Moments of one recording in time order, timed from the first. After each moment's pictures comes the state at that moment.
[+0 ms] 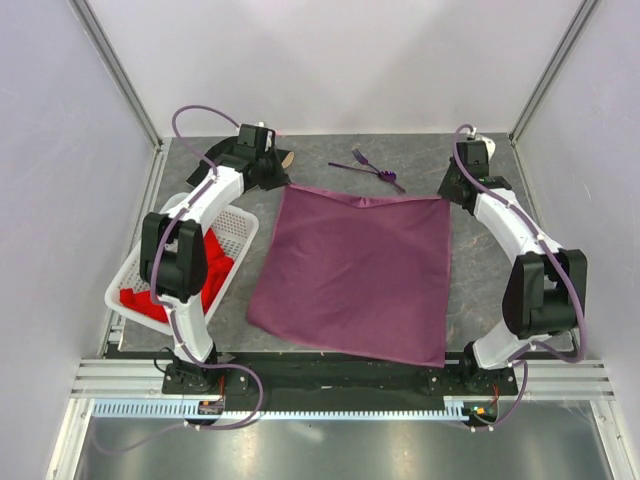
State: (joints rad) left arm -0.29 1.90 1.58 -0.43 0.08 -0.58; right arm 0.09 1.58 1.25 -0.41 0.25 0.44
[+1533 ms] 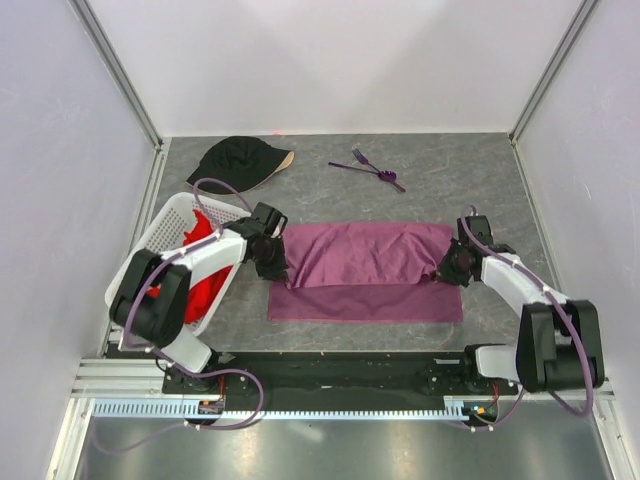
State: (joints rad) left arm -0.45 1.57 0.89 -0.54 0.15 -0.64; right arm 0.05 1.28 0.64 -0.47 -0.02 0.60
